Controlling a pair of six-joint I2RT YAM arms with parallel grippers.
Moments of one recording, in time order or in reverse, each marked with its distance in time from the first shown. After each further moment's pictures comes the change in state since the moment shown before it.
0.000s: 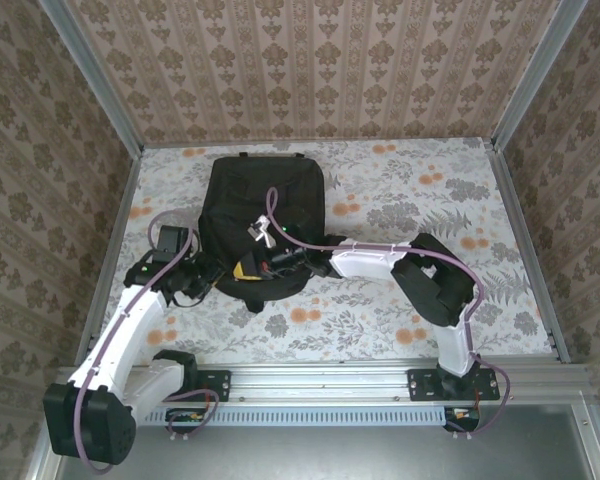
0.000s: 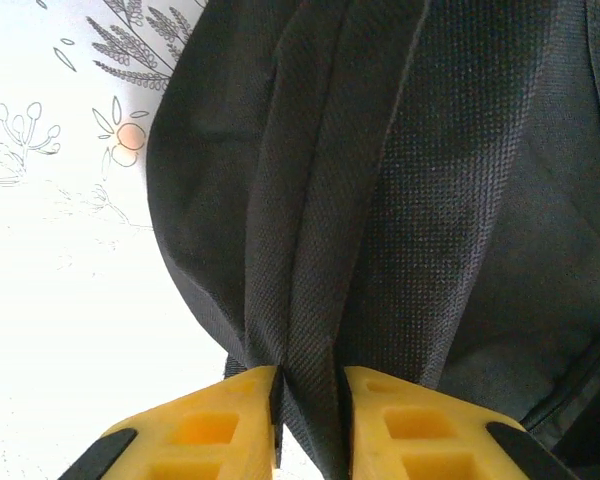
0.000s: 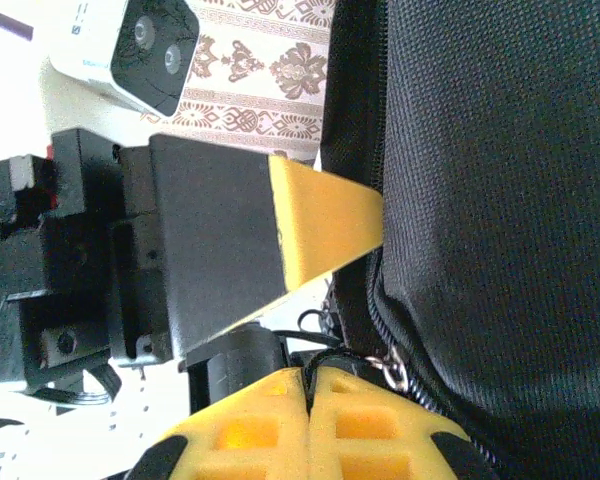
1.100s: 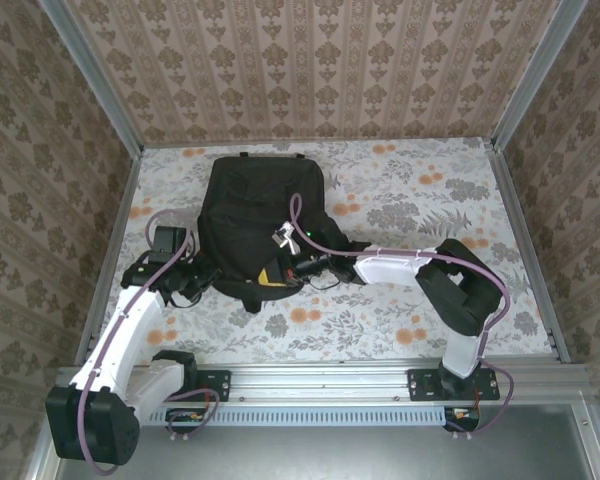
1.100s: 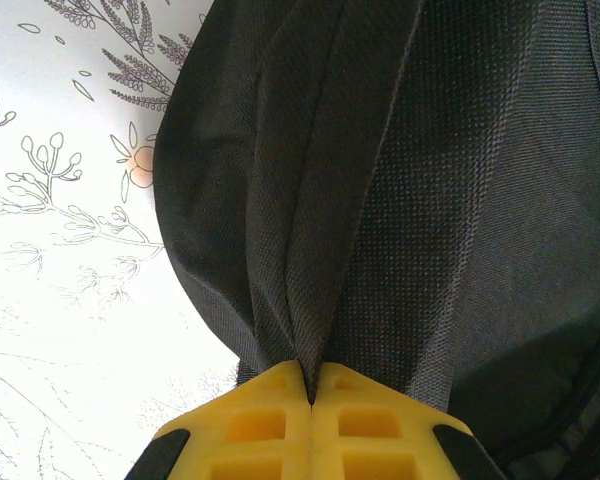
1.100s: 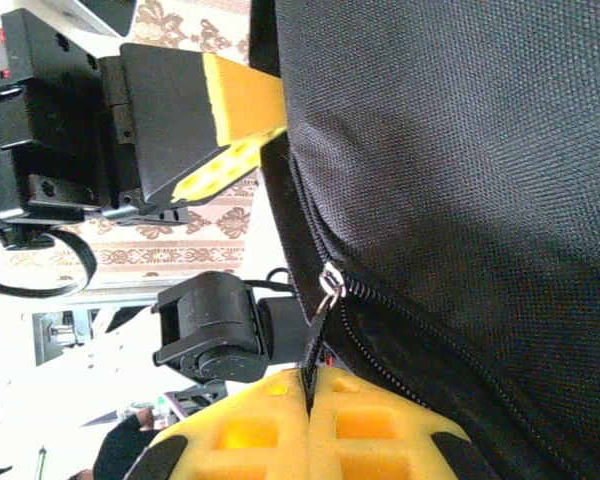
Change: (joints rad) left arm 0.040 -0.006 -0.002 -0.010 0.009 0.095; right arm -0.061 -0.150 -0.228 0.042 -0.029 -0.032
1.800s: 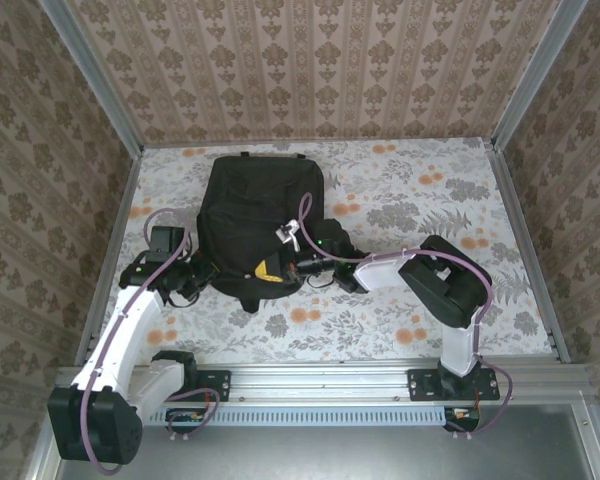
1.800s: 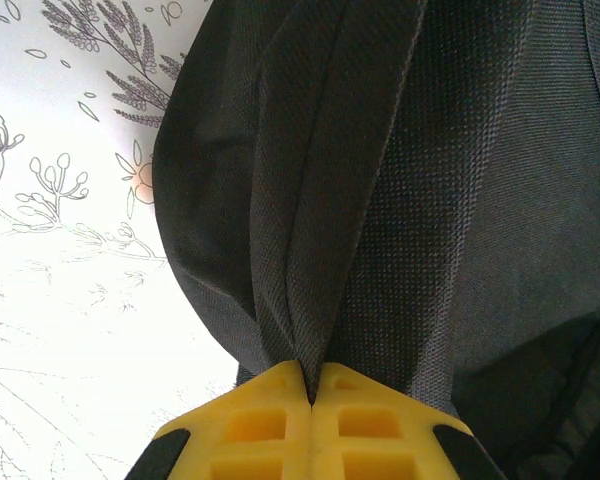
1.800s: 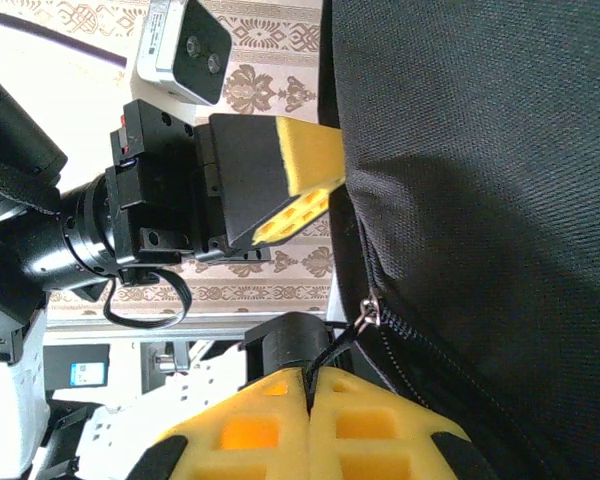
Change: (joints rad) left arm 0.035 0.000 0.000 0.003 0.019 0.049; right arm -0.018 0.084 -0.105 0.489 -0.008 0.324
